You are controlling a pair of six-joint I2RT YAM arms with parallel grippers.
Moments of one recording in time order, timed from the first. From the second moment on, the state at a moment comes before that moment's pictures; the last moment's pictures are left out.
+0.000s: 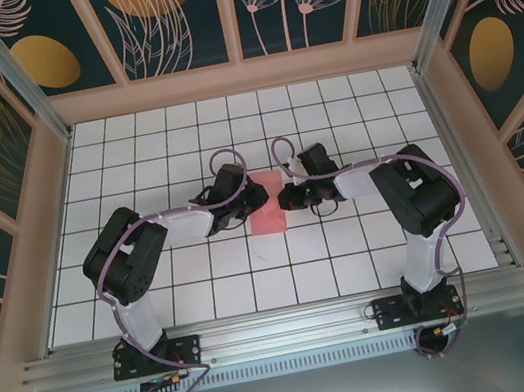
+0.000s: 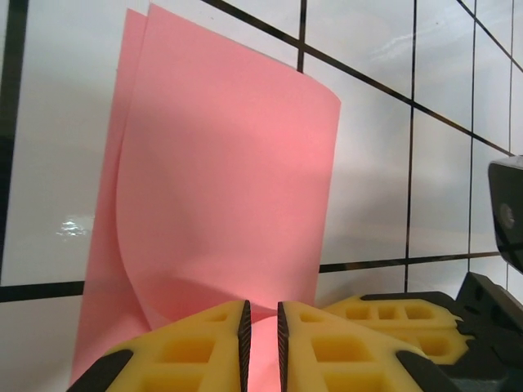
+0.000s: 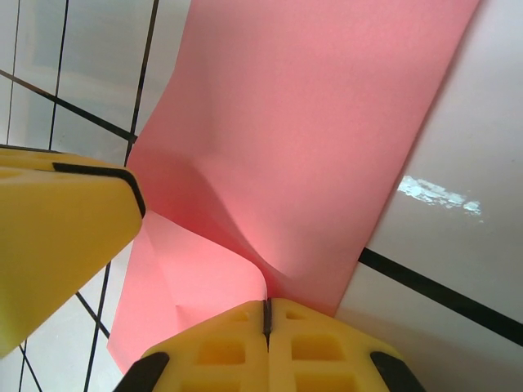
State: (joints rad) left arm -0.67 1.86 0.95 0.15 0.13 -0.97; right arm 0.50 1.87 0.89 0.04 -0.54 0.42
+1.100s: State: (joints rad) left arm -0.62 1.87 1.00 0.13 0.15 -0.92; right arm 0.50 1.87 0.90 0.04 -0.54 0.41
